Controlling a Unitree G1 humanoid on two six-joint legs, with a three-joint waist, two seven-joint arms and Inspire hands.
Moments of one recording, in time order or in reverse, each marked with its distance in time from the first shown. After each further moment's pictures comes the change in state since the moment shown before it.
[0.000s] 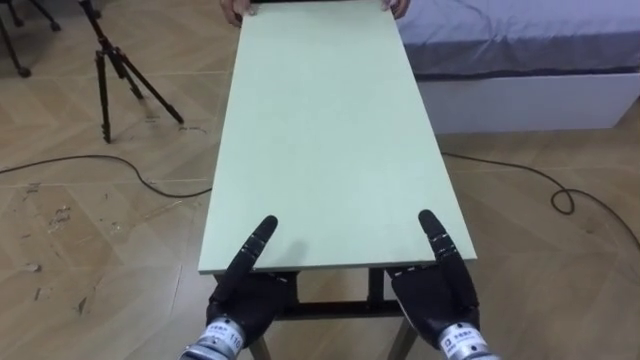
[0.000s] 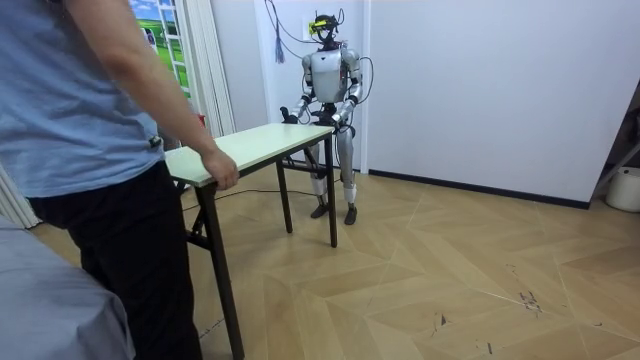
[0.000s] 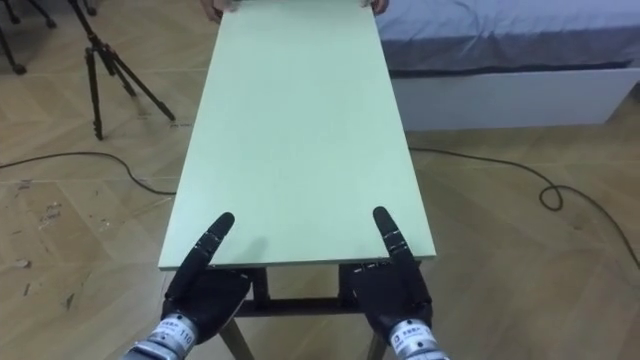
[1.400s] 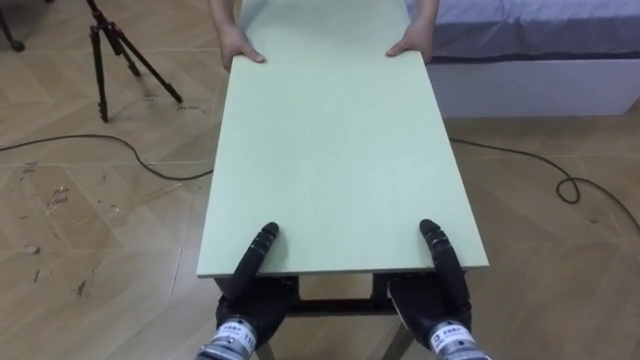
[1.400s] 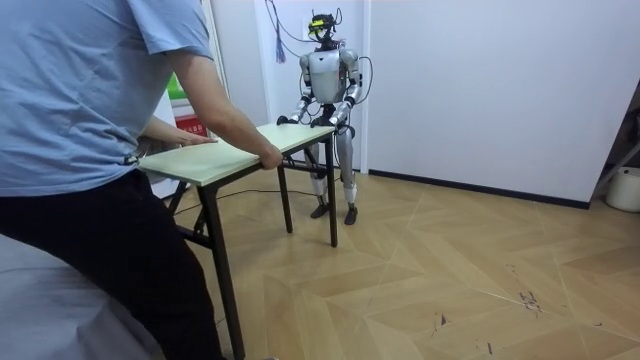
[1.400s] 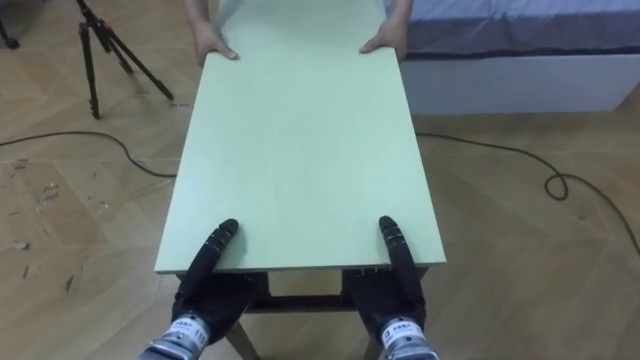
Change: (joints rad) left arm 0.003 -0.033 -0.077 -0.015 0.051 -0.130 0.074; right arm -0.020 0.034 0.044 0.019 0.004 -0.115 -0.123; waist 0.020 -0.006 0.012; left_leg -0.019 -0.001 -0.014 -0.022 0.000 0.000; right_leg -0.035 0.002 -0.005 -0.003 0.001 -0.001
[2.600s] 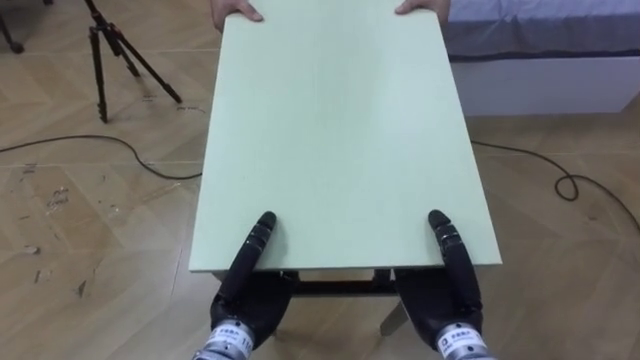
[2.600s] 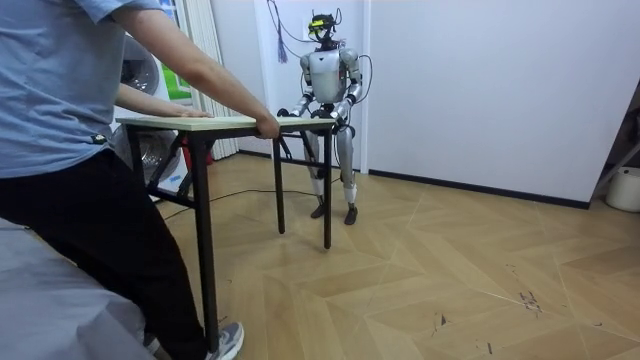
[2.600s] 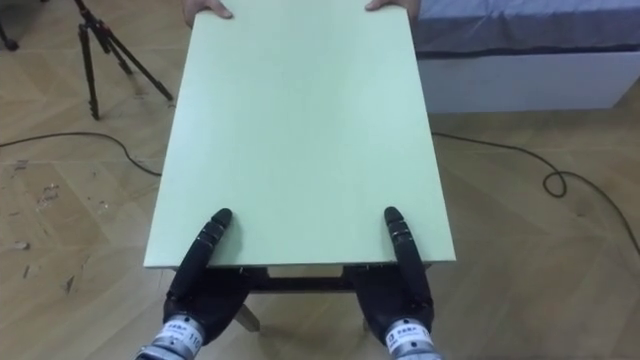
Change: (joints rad) left arm 0.118 0.006 -0.030 -0.224 0.118 -0.045 0.018; right arm 0.114 -0.040 0.067 -0.243 -0.039 -0.078 -0.044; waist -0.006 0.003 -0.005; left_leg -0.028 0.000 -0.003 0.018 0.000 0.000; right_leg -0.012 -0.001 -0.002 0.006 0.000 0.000
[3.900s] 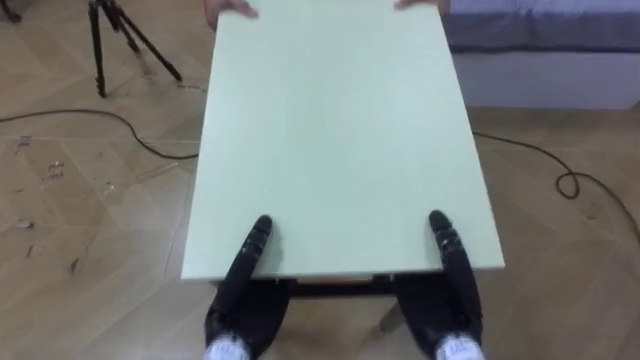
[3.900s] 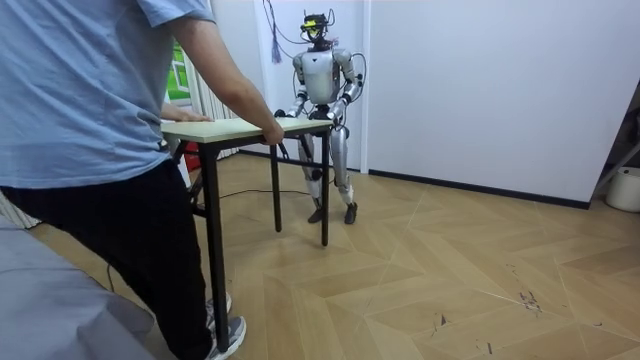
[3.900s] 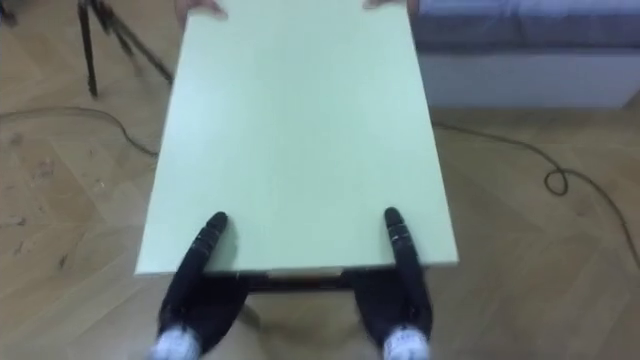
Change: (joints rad) left arm 0.102 0.024 -0.079 -0.070 -0.003 -0.094 -0.014; right arm 0.068 -0.033 0.079 -0.039 -0.002 -0.085 0.056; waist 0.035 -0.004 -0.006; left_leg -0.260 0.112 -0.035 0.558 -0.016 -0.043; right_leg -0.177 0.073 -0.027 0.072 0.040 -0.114
